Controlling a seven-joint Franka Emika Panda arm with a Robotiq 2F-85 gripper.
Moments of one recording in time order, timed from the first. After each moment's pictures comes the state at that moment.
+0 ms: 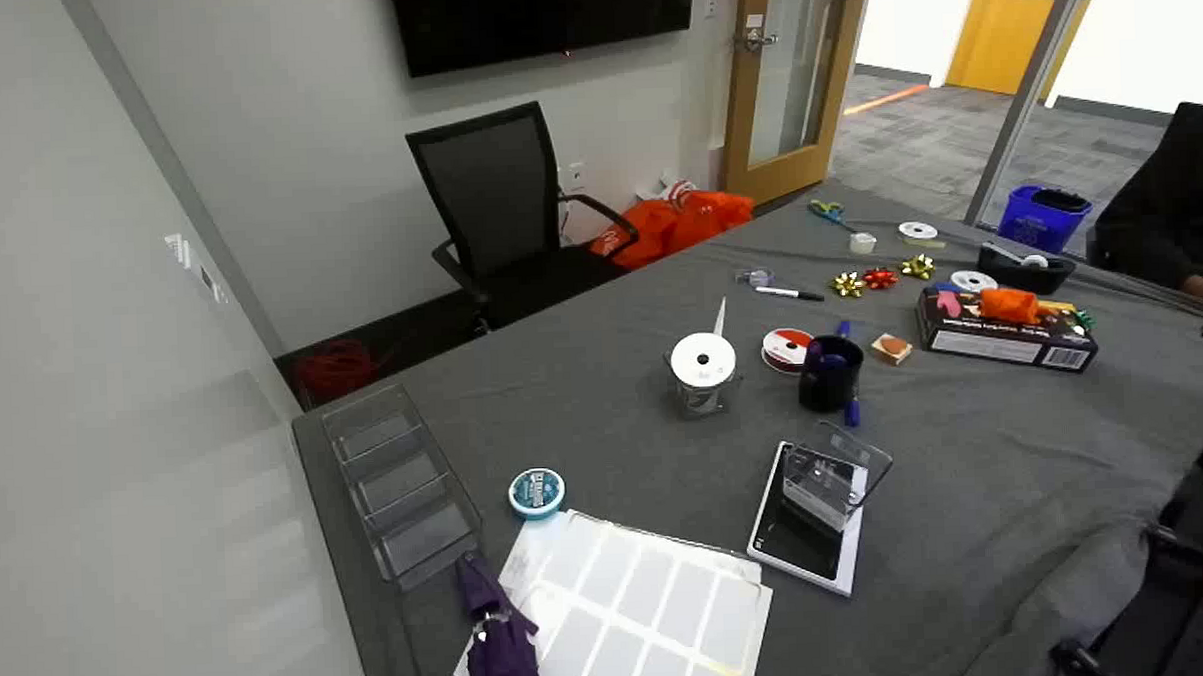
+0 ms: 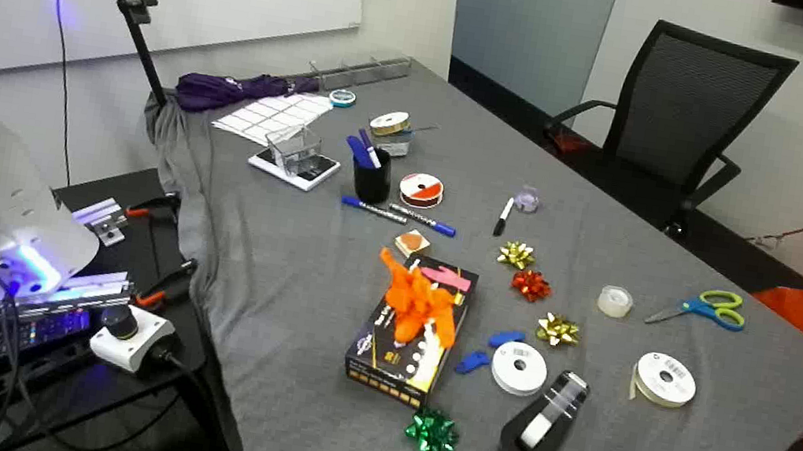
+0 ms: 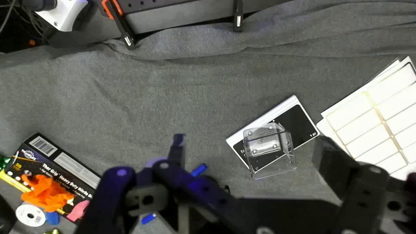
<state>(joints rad) 0.05 -0.98 0.17 -2.67 0.11 1.75 0.31</state>
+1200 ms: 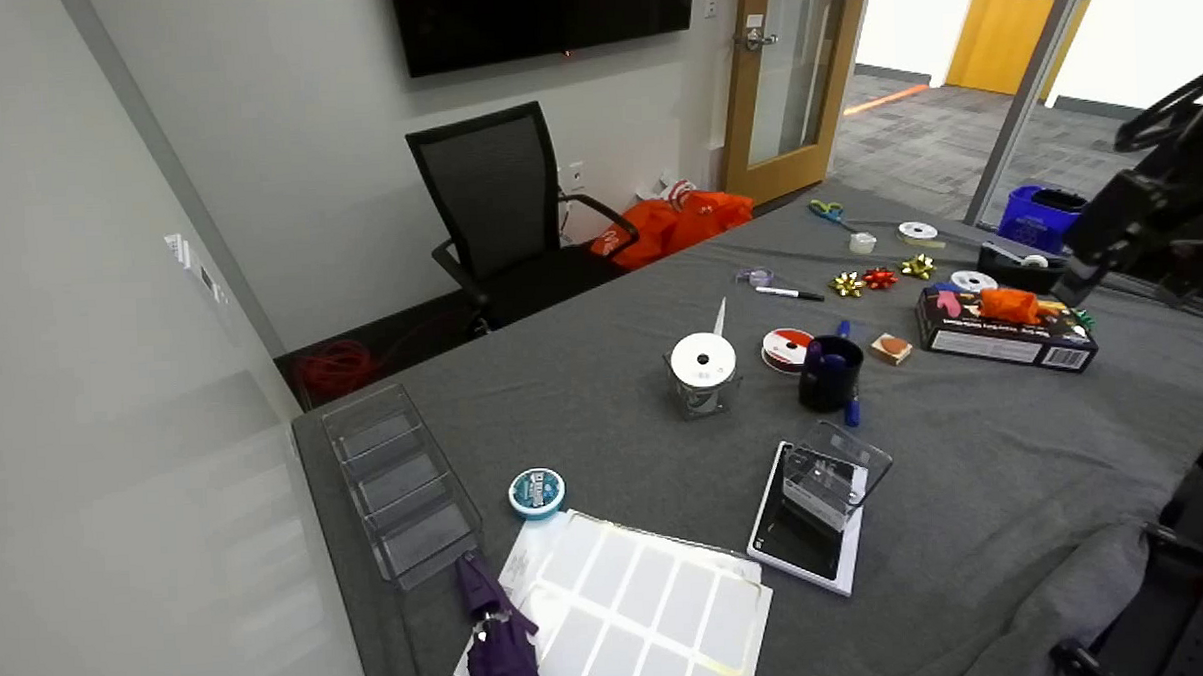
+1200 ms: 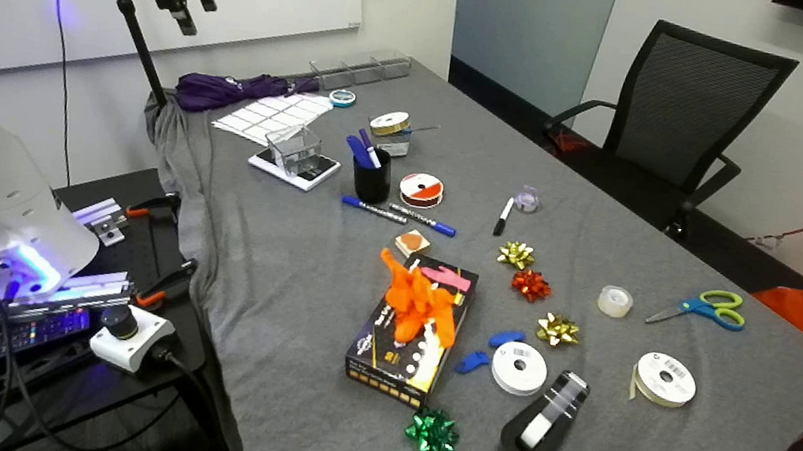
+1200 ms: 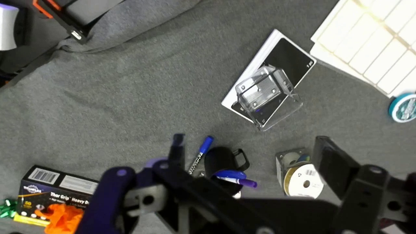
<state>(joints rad) -0.03 -0.81 0.20 -2.67 0.18 2.02 0.58</state>
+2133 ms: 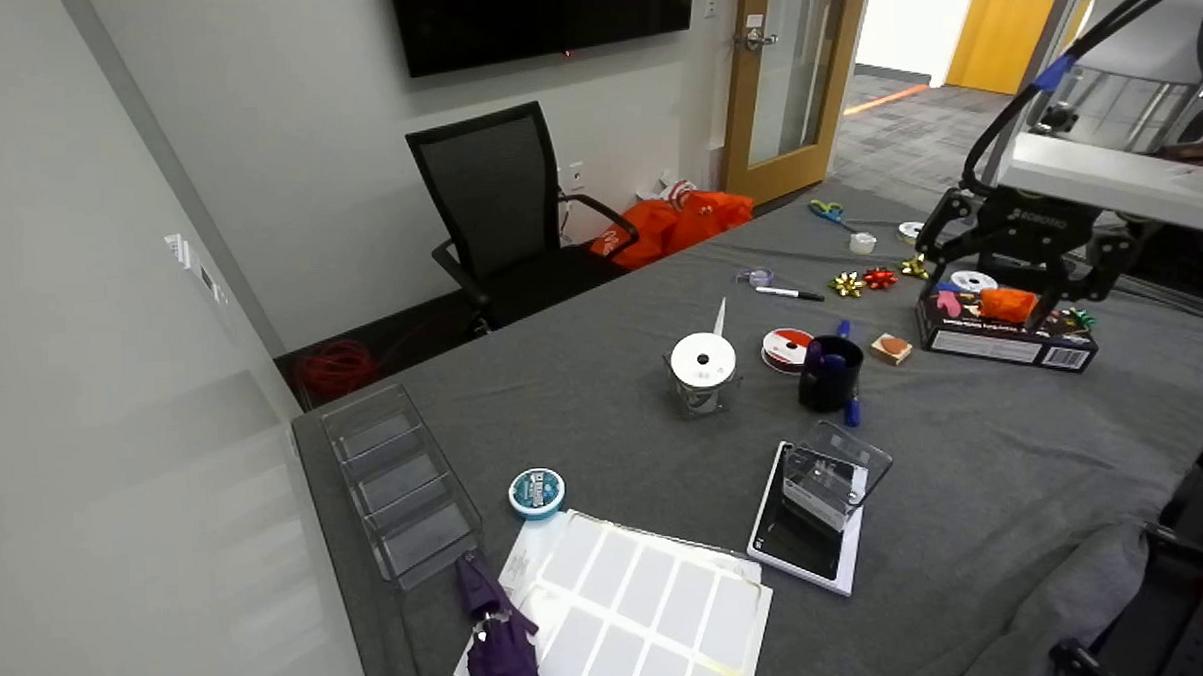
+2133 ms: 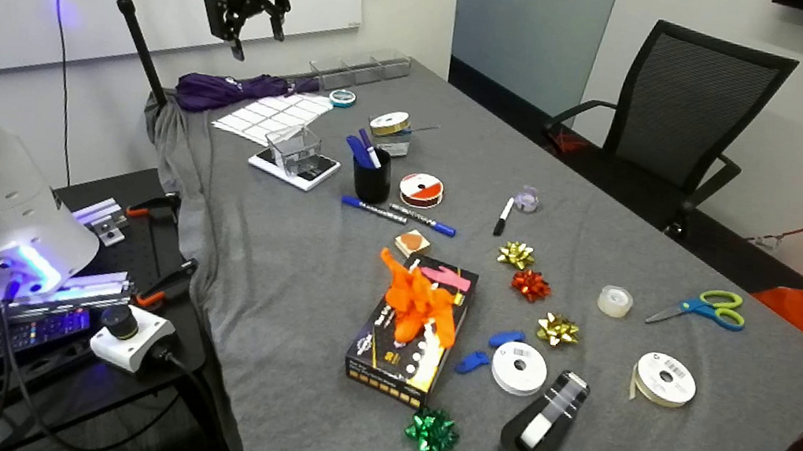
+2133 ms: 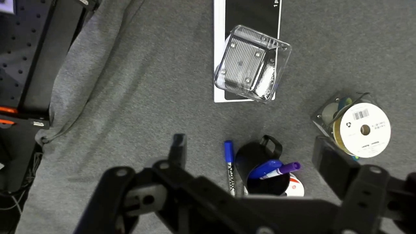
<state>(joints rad) -0.07 -0.42 0.20 -2.53 0.21 2.21 1.10</state>
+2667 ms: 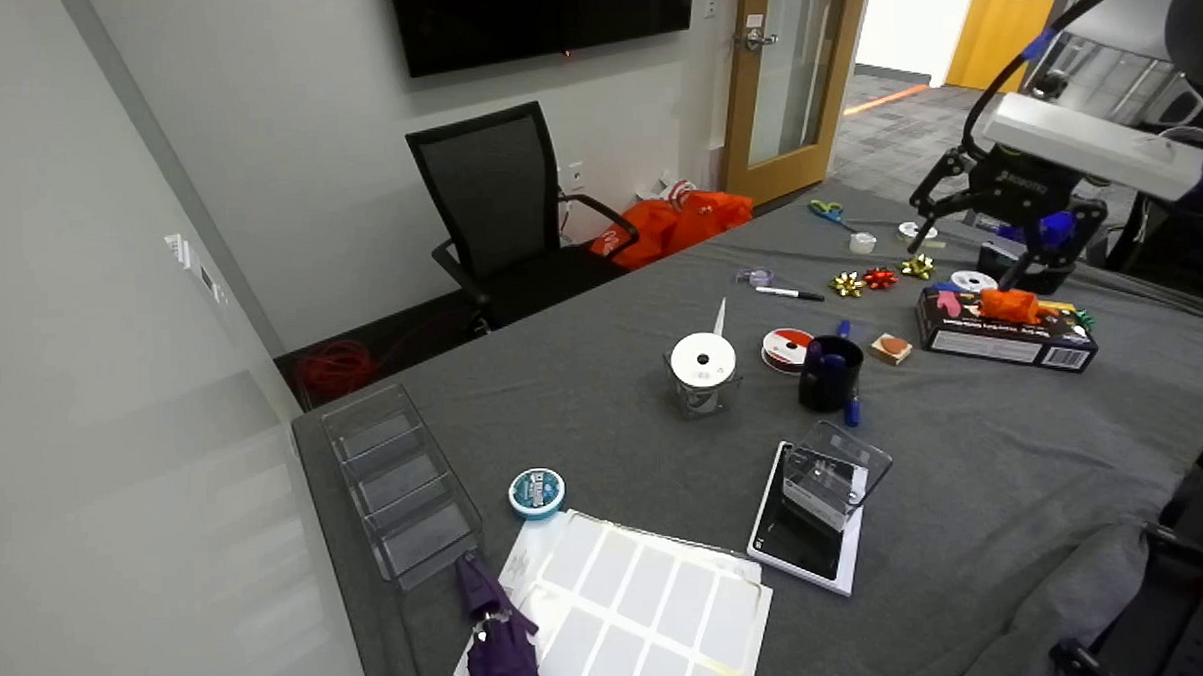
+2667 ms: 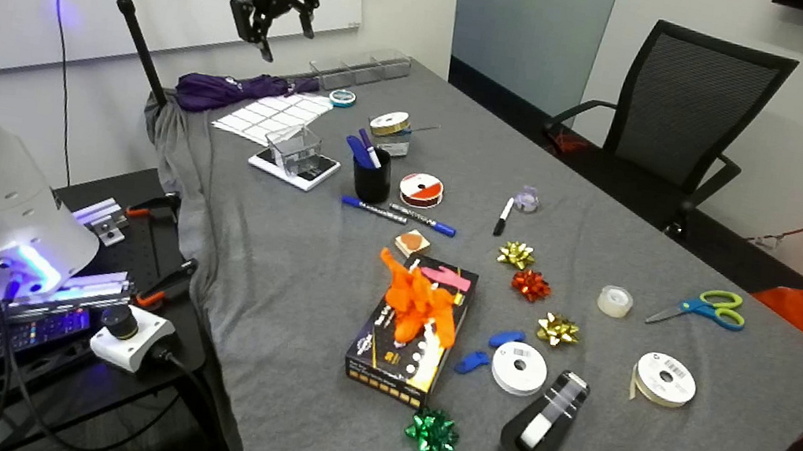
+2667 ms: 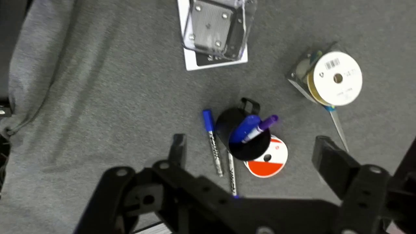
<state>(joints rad) -0.09 -0.37 0.11 -2.49 0.21 2.32 1.10</state>
